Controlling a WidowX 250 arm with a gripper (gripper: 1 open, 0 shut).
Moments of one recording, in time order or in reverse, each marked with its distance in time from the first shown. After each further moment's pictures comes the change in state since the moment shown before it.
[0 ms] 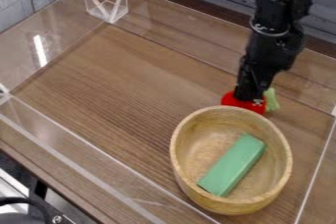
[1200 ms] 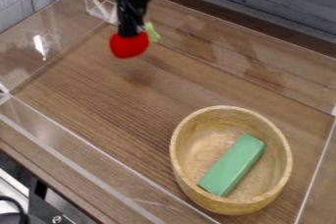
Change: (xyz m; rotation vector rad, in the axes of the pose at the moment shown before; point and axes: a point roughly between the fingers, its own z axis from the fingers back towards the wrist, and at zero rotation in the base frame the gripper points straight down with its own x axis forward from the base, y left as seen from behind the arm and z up) arm -0.170 0.094 0.024 0.053 0.039 0.467
